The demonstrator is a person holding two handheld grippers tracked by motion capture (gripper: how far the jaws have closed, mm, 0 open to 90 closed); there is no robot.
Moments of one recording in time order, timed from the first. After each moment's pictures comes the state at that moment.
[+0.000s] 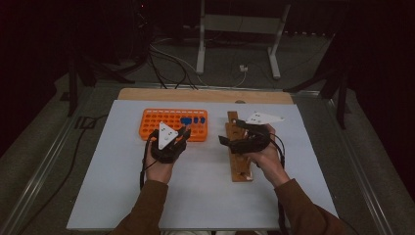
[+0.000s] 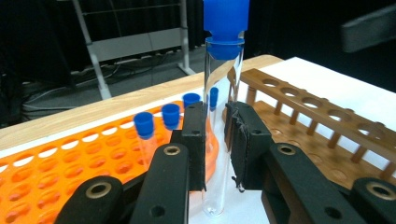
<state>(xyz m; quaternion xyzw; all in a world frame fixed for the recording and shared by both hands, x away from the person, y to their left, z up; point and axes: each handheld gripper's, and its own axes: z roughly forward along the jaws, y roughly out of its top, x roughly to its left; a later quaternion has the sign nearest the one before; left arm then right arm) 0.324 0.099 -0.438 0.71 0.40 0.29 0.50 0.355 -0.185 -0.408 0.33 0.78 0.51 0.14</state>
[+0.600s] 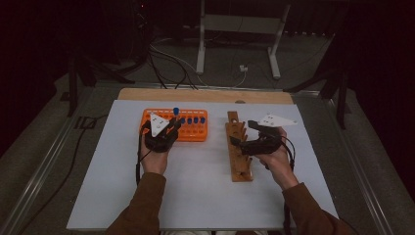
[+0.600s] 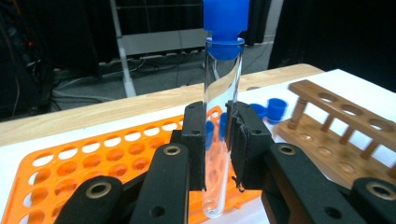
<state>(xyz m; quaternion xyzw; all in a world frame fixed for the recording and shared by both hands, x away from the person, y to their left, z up) 0.356 0.118 -0.442 0.68 0.45 0.30 0.49 0.349 -0.213 -0.409 0.35 0.77 0.51 0.16</state>
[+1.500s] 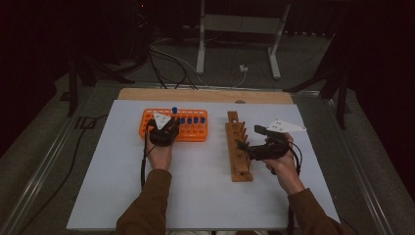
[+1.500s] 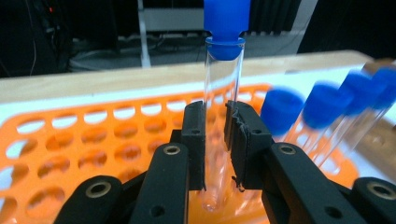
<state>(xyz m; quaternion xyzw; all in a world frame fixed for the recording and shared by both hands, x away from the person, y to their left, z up) 0.397 0.115 -0.490 0.67 0.51 0.29 0.45 0.340 -0.234 -0.420 0.36 0.76 0.52 0.15</state>
